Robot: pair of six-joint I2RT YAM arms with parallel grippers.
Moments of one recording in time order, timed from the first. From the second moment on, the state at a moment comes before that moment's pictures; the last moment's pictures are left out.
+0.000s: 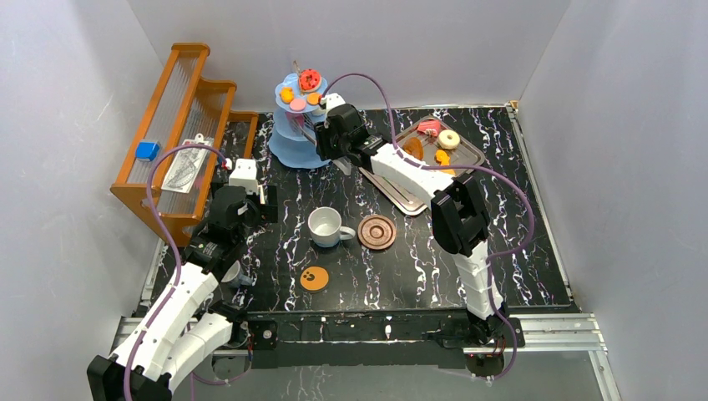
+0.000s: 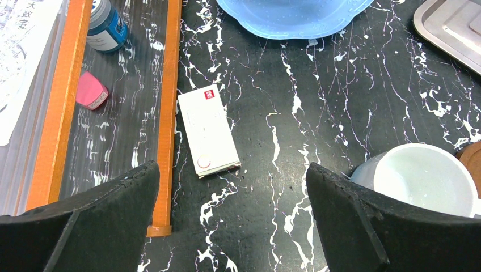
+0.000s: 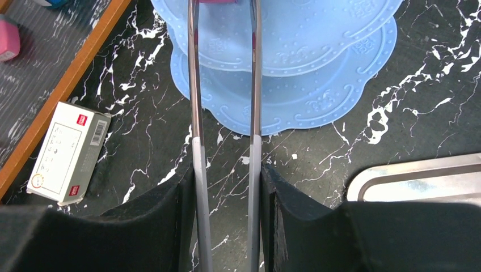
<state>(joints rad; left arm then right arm) -0.38 0.79 0.68 -0.32 -0.34 -0.04 0.75 2.15 1.91 -0.29 0.05 0.23</state>
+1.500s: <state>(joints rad) -0.38 0.76 0.68 -0.32 -0.34 -0.04 0.79 2.27 2.08 -0.37 0.15 0.16</state>
